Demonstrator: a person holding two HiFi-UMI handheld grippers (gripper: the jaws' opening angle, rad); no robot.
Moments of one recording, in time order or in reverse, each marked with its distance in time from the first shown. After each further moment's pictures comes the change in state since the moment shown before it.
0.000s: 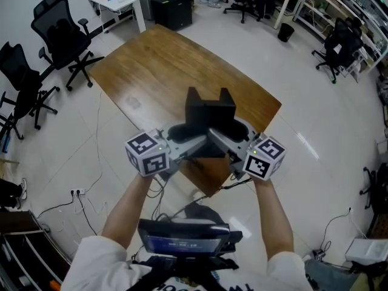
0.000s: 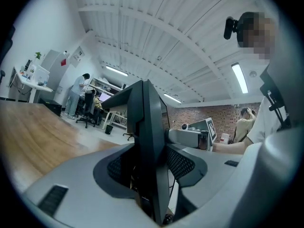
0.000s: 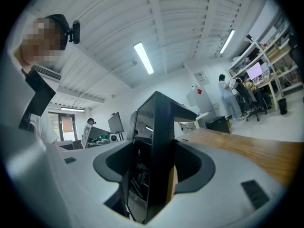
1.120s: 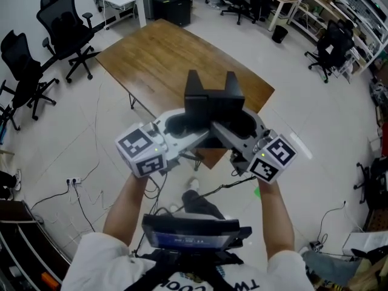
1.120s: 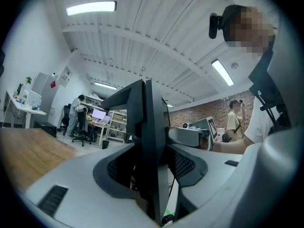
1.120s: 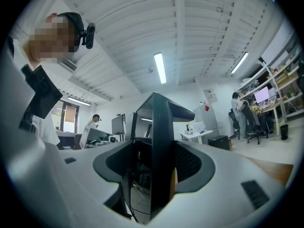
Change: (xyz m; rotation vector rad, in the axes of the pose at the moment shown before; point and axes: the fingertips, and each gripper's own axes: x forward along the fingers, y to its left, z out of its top) left arm -0.072 -0.122 0.028 0.186 -0.104 -0.059; right arm -0.055 0.133 0.028 -0.185 -0.098 -0.004
